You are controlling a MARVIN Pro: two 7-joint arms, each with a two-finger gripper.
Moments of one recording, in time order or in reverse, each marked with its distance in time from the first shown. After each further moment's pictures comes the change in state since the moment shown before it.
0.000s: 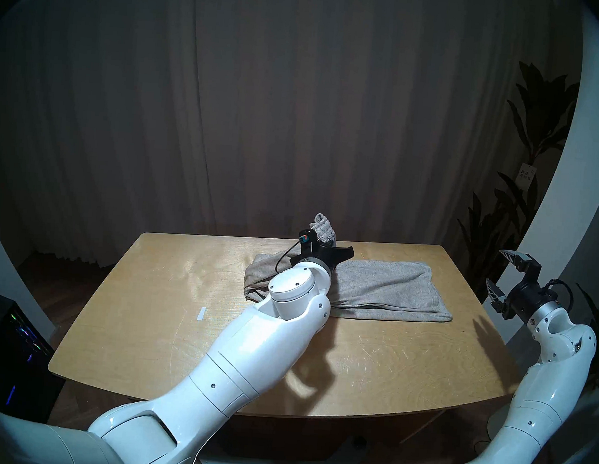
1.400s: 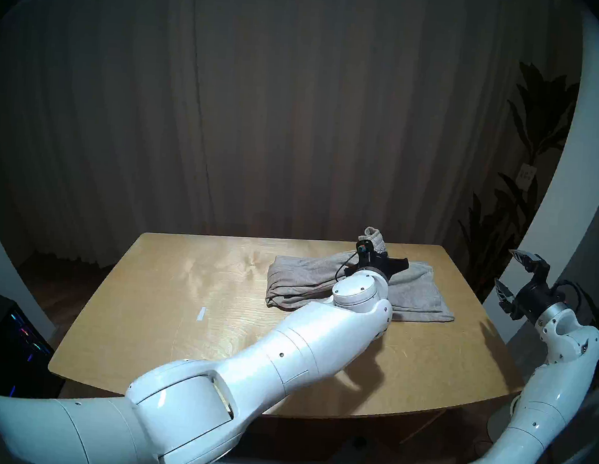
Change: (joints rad) left arm -0.259 -0.226 0.232 0.504 -0.200 -0.223 -0.023; right arm 0.008 0.013 0.032 -0.003 -0.002 0.001 -0.006
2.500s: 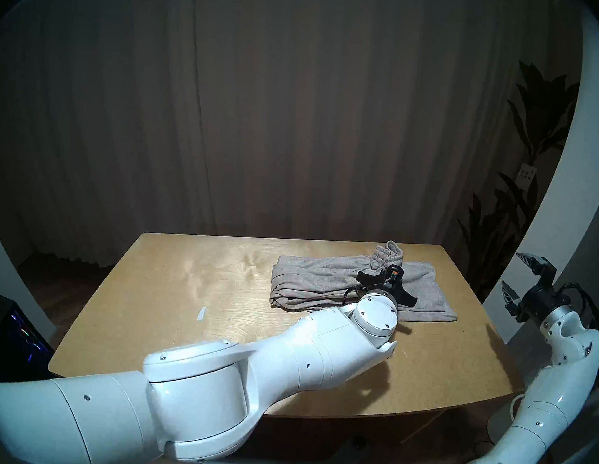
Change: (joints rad) left arm -0.141 -0.043 0.407 0.286 0.175 0.060 -0.014; right arm 0.014 0.007 0.029 0.025 0.000 0.000 -0.006
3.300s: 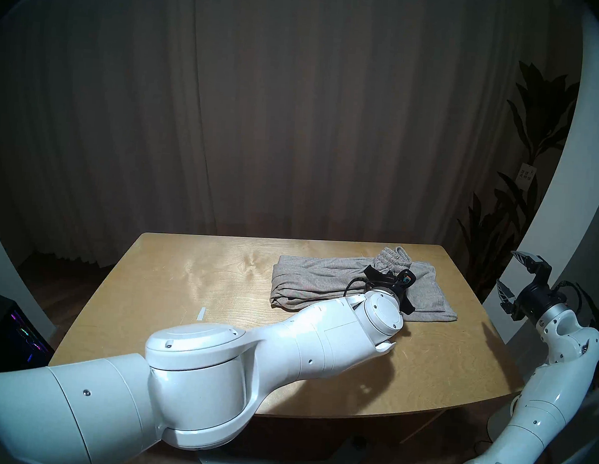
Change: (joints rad) left arm -0.074 -0.001 0.127 0.010 0.056 0.155 -0.043; right arm 0.003 -0.008 -0.022 -0.002 0.002 0.000 -0.001
